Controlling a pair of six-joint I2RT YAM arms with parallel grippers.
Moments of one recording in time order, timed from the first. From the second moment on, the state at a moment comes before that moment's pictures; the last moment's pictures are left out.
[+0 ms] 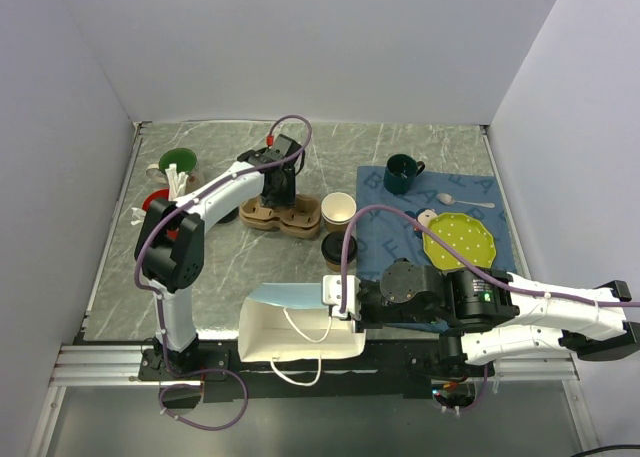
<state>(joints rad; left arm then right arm) -0.55 1.92 1.57 -0.75 -0.22 -0.51 1.49 0.92 1.14 -0.76 0.09 -0.25</state>
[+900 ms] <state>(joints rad) -0.55 1.84 1.87 -0.95 -0.23 -0.54 1.36 1.02 1.16 -0.66 0.09 -0.18</state>
